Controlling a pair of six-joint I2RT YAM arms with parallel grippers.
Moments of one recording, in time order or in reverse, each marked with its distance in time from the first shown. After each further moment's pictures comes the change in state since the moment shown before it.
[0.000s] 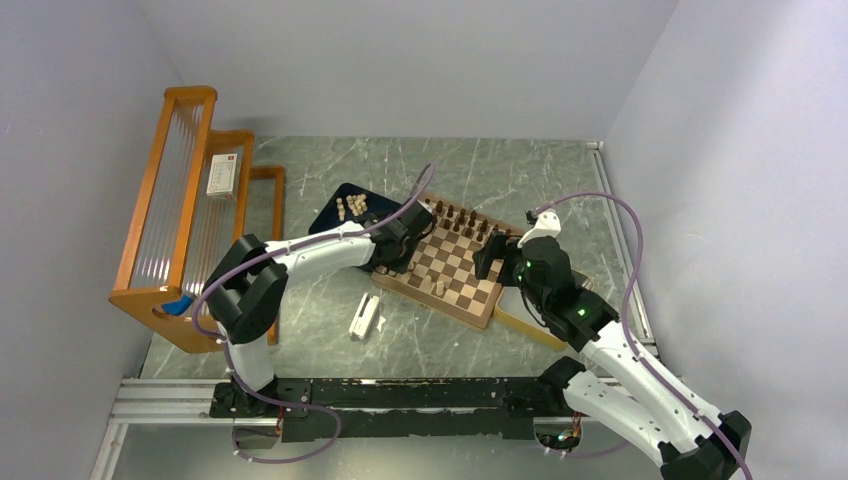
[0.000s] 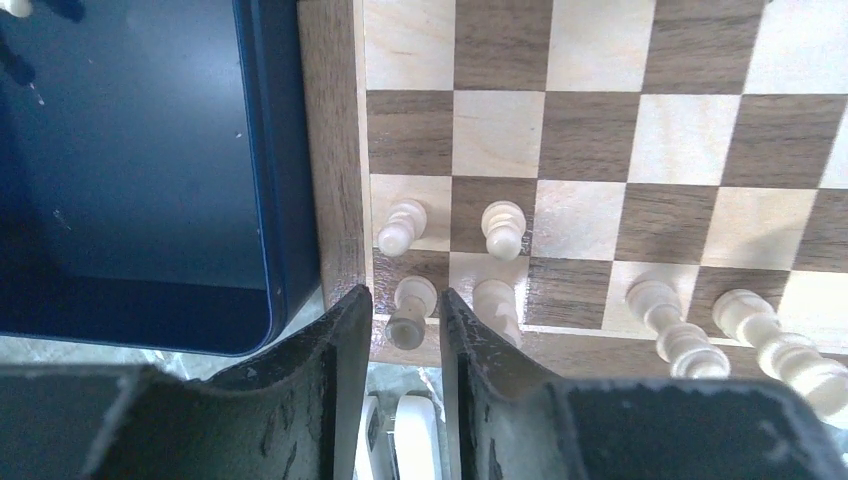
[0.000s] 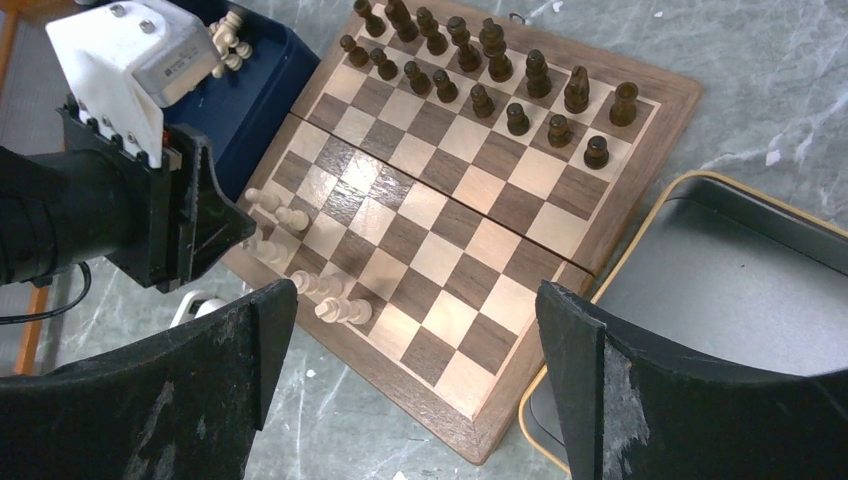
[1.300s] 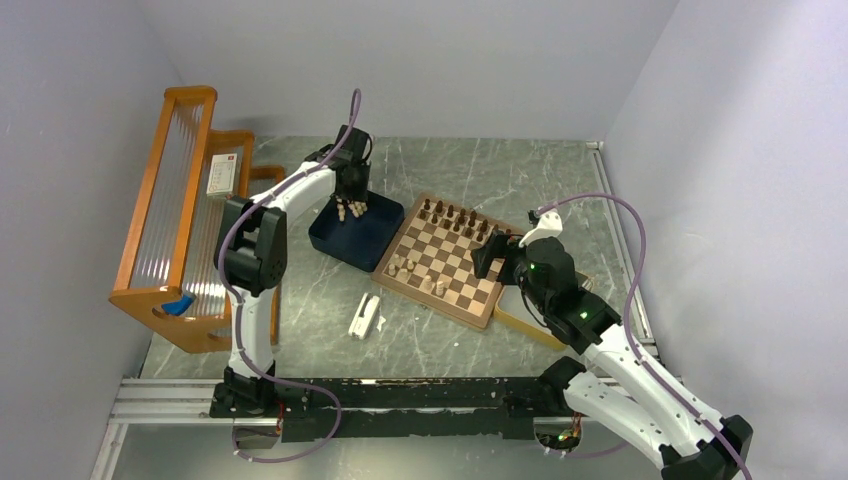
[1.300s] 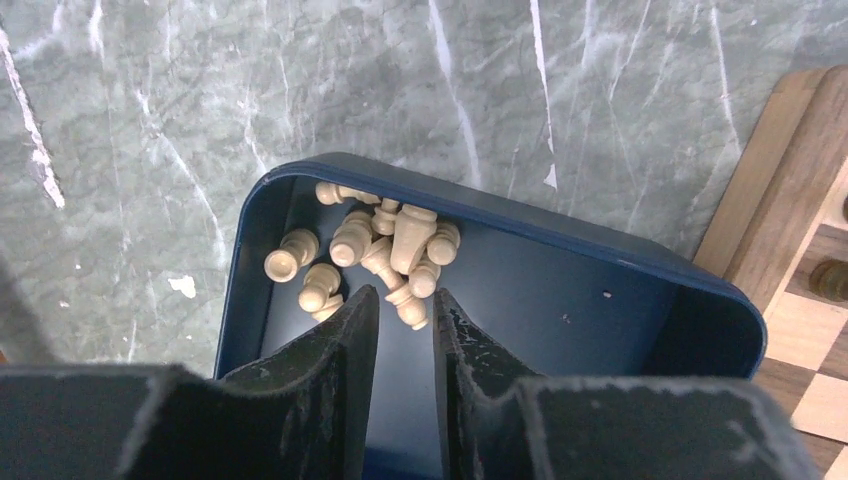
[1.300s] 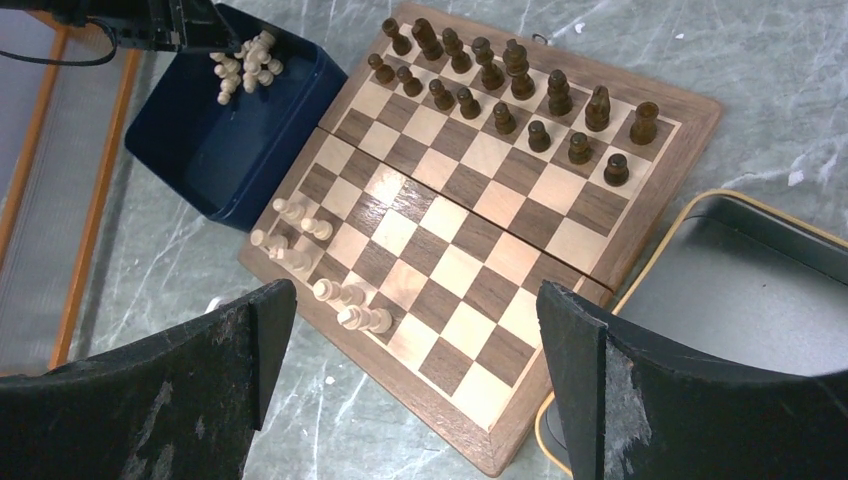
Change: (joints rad) left arm 0.465 0.282 0.398 0.032 0.174 0.138; right arm 0.000 -0.023 -0.009 0.038 -0.023 0.000
